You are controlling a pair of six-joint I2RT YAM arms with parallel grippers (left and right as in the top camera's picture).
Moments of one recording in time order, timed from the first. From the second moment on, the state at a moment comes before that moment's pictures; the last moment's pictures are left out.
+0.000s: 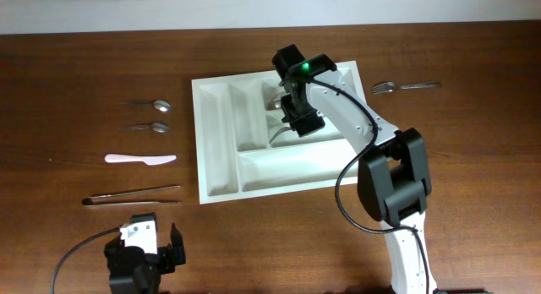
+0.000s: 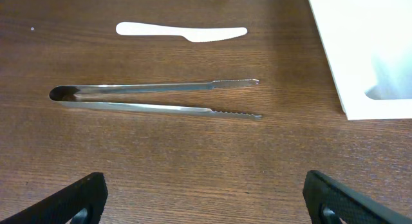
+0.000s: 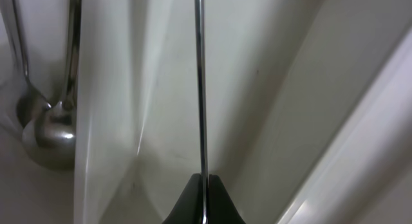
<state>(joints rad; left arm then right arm) 0.07 0.01 0.26 -0.91 -0.11 0.03 0.44 2.30 1.99 -1.13 -0.01 1.69</state>
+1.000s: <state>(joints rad) 0.07 0.01 0.26 -0.91 -0.11 0.03 0.38 2.30 2.01 -1.12 -0.07 1.61</state>
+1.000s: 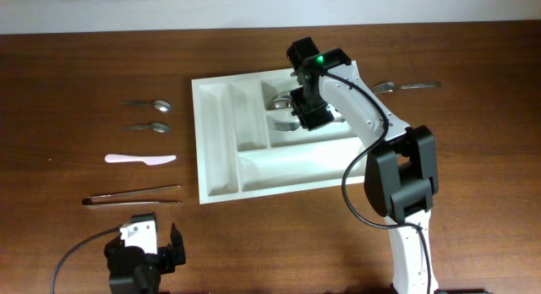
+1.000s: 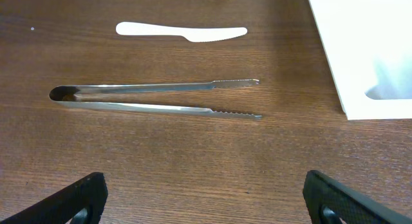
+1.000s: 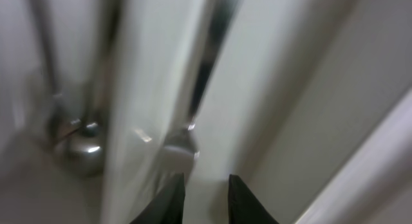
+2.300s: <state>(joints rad) 0.07 0.01 0.26 -0.91 -0.11 0.03 -0.09 2.38 2.38 -1.05 -0.02 1.19</state>
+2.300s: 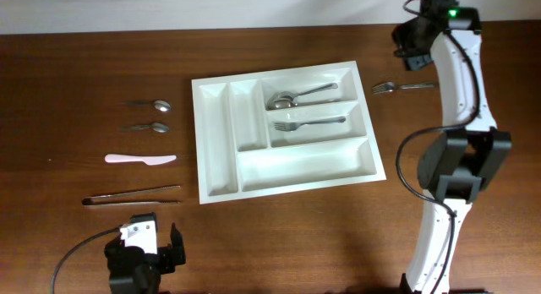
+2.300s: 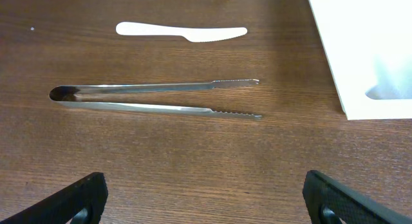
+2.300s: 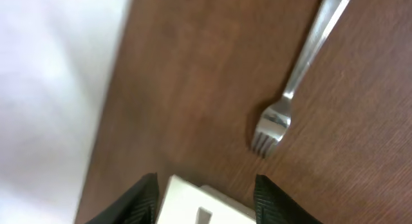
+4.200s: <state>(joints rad) 0.07 0.01 0.26 -0.91 -0.11 0.03 -0.12 2.59 2.37 -1.02 0.06 1.59</state>
